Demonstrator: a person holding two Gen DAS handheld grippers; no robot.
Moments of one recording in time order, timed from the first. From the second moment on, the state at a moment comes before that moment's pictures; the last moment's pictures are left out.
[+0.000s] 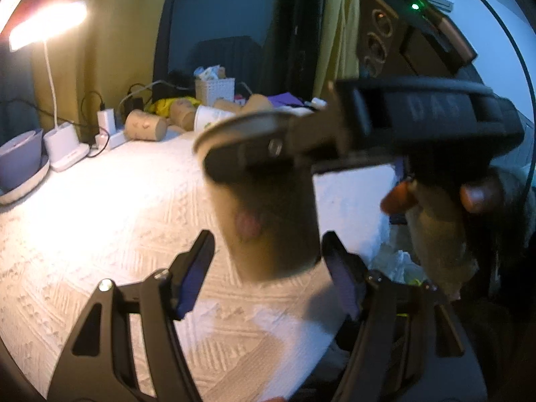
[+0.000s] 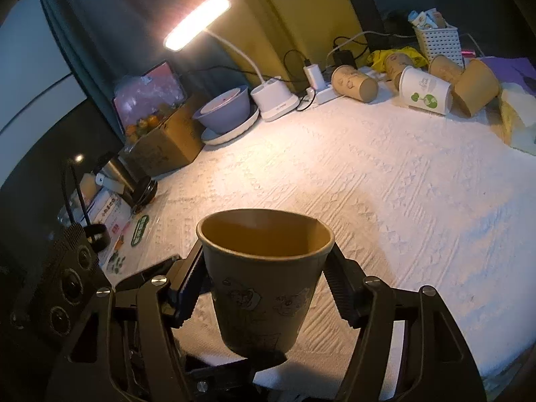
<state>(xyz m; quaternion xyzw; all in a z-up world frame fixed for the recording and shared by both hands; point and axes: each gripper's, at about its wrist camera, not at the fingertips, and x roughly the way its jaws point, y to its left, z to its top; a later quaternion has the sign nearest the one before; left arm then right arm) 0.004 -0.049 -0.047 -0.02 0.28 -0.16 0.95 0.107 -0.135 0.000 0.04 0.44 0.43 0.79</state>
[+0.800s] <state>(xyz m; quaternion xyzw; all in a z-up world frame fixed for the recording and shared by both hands) 0.019 0.044 -0.058 -0.14 0.32 -0.04 0.94 0.153 -0.114 -0.027 -0.06 0.37 0.33 0.87</state>
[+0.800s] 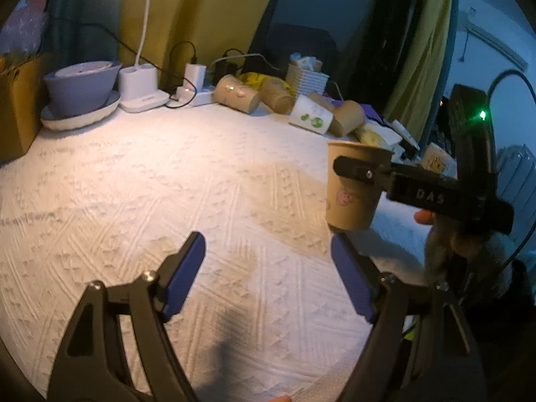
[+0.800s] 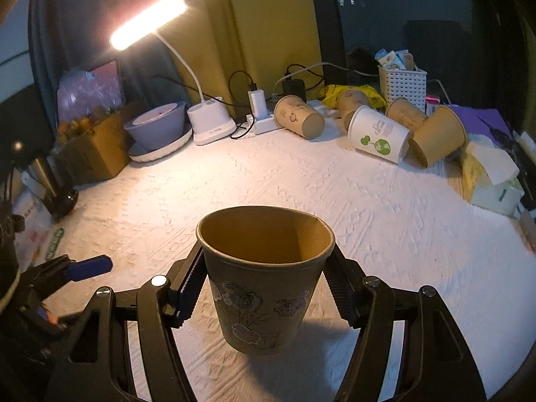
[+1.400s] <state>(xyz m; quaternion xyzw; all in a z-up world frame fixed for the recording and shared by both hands) 0.021 0.044 -0.058 -0.15 0.32 -0.04 0.94 0.137 -0.111 -0.031 -0.10 0.33 0.32 0.88</state>
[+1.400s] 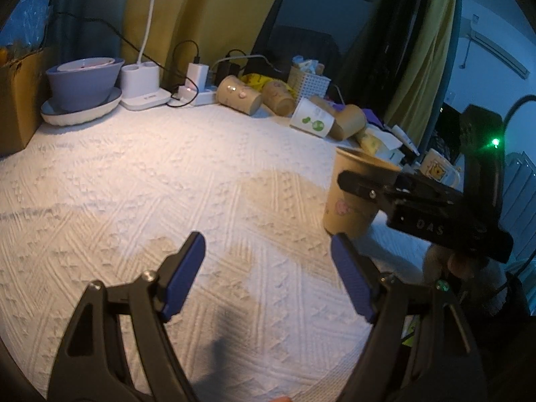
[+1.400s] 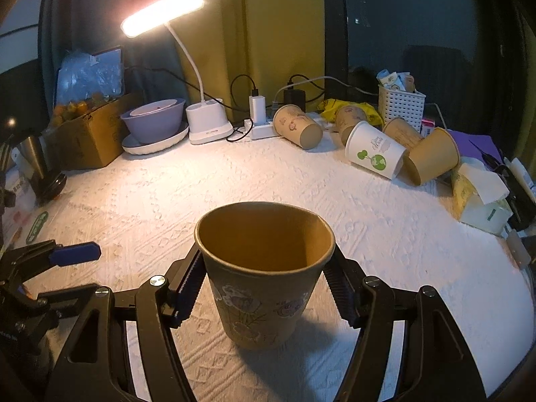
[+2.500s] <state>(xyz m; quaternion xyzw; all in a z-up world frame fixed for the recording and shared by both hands) 0.007 0.022 -0.052 -0.08 0.29 0.03 0.95 0.090 -0.141 -0.034 -0.10 0.34 0.30 0.88</state>
